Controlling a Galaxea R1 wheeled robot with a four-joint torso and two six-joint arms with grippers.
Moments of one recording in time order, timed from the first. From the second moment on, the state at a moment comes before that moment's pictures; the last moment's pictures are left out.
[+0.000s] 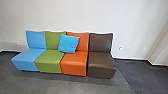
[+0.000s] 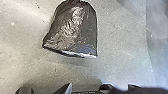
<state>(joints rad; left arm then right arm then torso) 0.99 2.81 -2.52 -1.03 0.32 0.66 -0.77 1.85 -1.39 0.15 -0.42 0.27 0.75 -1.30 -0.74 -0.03</state>
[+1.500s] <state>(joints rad) 0.93 2.86 -2.62 -1.10 0.36 0.60 -0.49 1.87 -1.43 0.20 -0.58 0.44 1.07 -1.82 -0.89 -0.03</state>
